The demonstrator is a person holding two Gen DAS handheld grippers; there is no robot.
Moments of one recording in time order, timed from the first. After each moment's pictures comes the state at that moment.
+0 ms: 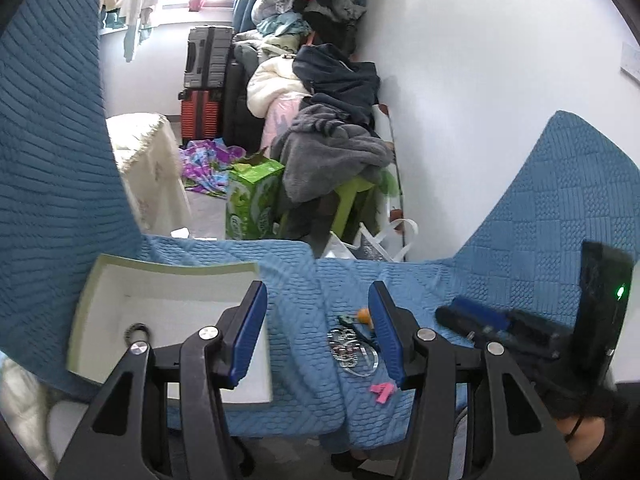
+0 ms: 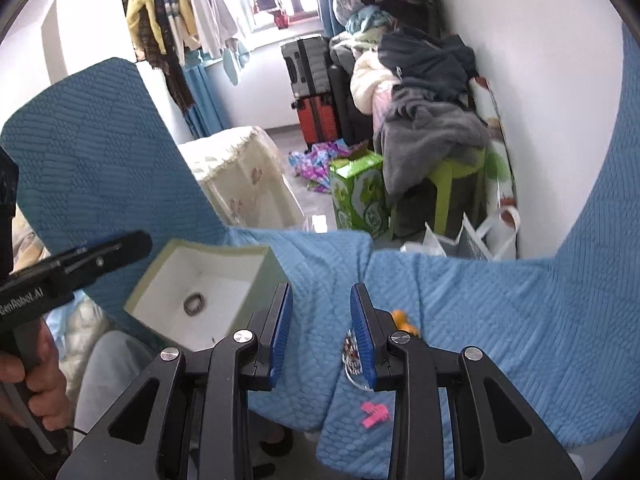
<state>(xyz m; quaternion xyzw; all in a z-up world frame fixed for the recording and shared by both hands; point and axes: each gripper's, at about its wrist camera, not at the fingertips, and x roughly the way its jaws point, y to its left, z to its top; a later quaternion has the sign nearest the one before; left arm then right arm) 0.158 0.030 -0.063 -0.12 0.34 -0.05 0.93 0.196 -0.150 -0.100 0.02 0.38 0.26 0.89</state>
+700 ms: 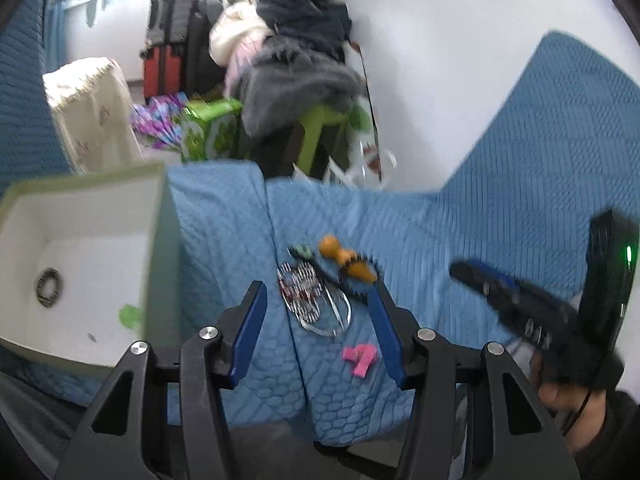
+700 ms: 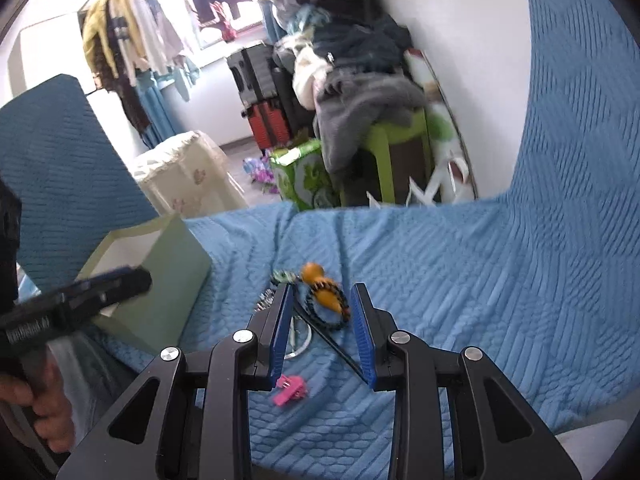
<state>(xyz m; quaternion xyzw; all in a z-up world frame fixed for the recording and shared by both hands) 0.177 -0.041 -0.176 -0.11 0.41 -0.11 0.90 0.206 -0.241 -0.197 0.07 0.38 0.19 0.90</state>
